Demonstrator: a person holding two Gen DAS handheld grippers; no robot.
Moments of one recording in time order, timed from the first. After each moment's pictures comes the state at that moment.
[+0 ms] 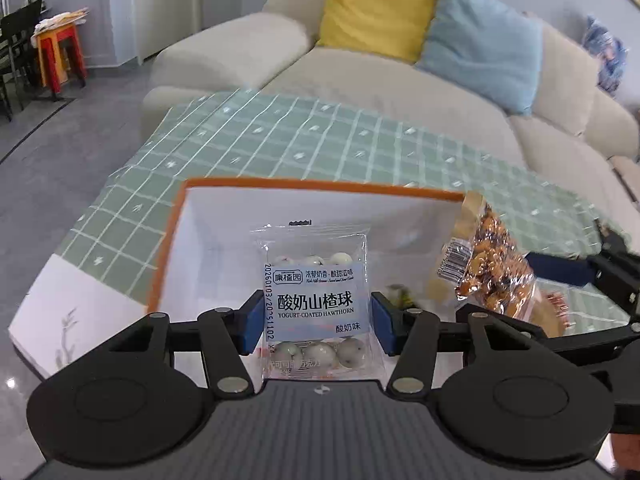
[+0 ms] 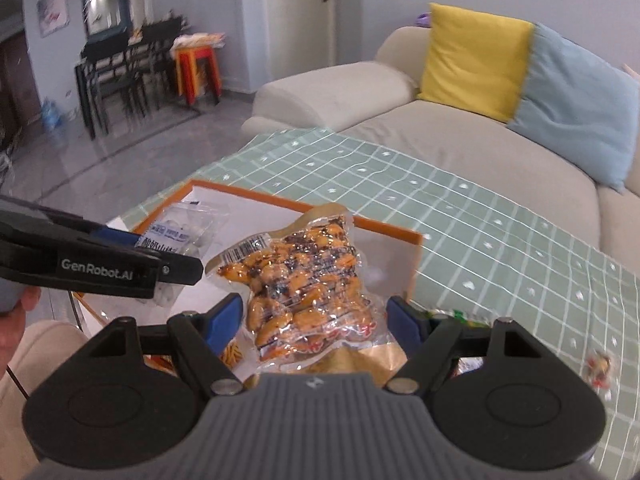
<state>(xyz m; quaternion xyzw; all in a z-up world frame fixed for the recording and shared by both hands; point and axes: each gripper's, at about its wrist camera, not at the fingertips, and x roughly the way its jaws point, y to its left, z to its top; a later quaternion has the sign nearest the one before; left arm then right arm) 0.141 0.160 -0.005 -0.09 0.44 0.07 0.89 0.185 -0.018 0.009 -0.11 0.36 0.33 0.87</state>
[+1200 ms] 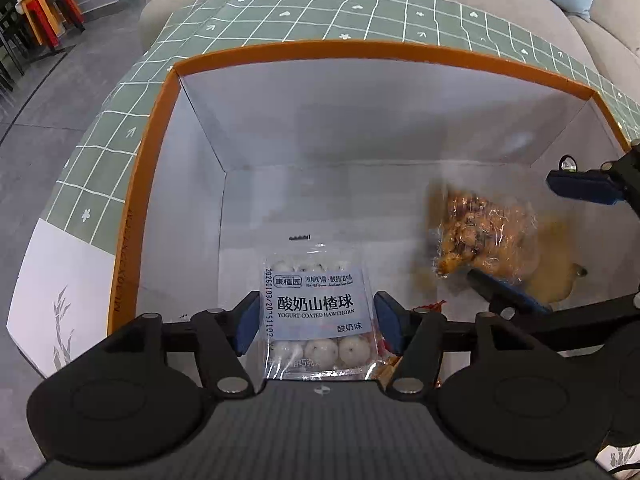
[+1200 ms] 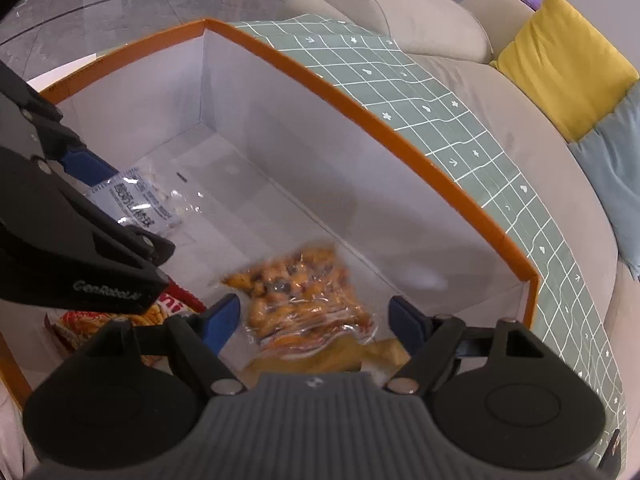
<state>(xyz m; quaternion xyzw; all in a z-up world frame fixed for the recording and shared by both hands) 0.188 0.188 -0.097 -0.05 0.58 0.09 0.81 0.230 0.091 -0.079 -0.33 0.41 0.32 0.79</state>
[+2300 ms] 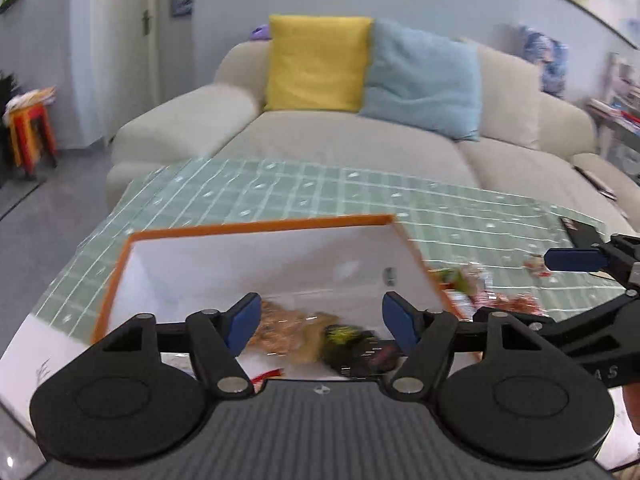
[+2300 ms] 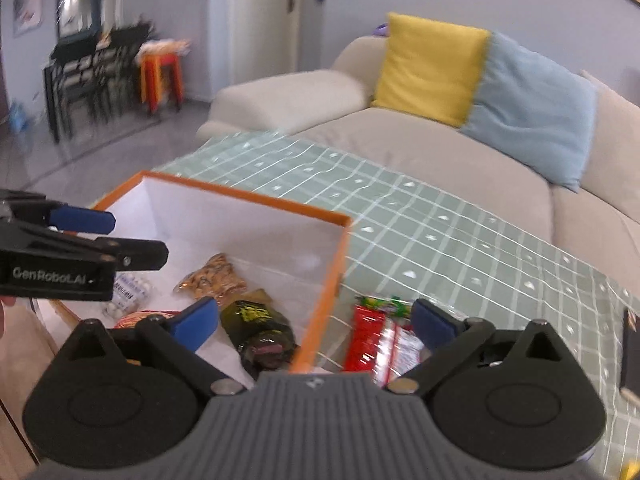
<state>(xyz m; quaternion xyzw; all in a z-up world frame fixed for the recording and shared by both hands) 0.104 0.088 -0.006 -0.03 0.33 0.00 0.94 0.160 -0.086 -0.002 -0.10 0.32 0.24 0.91</state>
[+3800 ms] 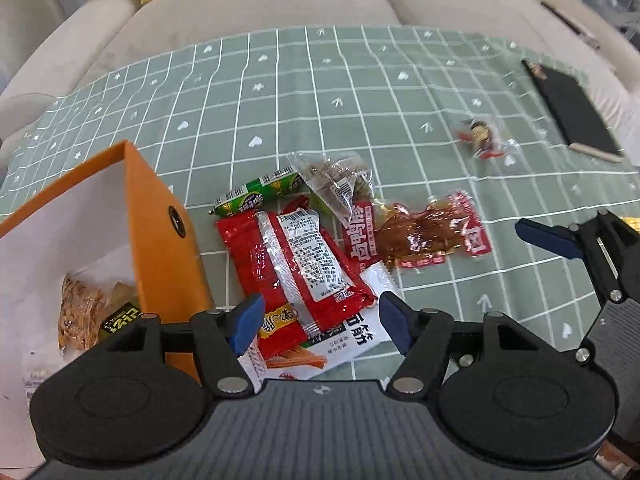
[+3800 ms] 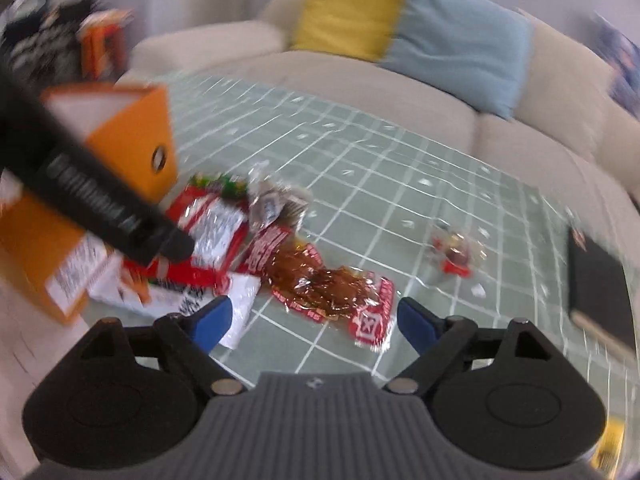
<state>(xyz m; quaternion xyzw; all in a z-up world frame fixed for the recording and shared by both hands) 0.237 -0.088 -0.076 0.06 0.55 -0.05 0.83 0.207 -0.221 -0.109 -0.15 0.37 0.20 0.89</state>
